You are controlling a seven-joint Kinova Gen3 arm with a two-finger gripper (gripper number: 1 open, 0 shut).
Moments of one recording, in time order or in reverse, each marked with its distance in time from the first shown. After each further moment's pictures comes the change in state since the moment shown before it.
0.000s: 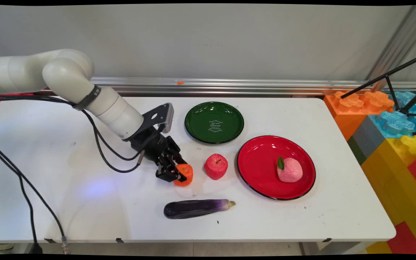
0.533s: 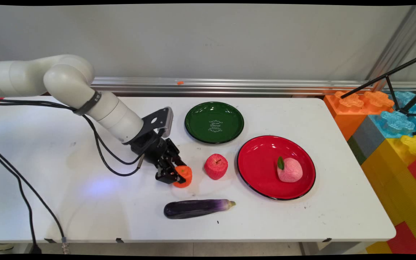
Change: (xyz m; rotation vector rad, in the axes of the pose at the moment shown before) arm -0.008 0.001 0.008 0.015 -0.007 0.007
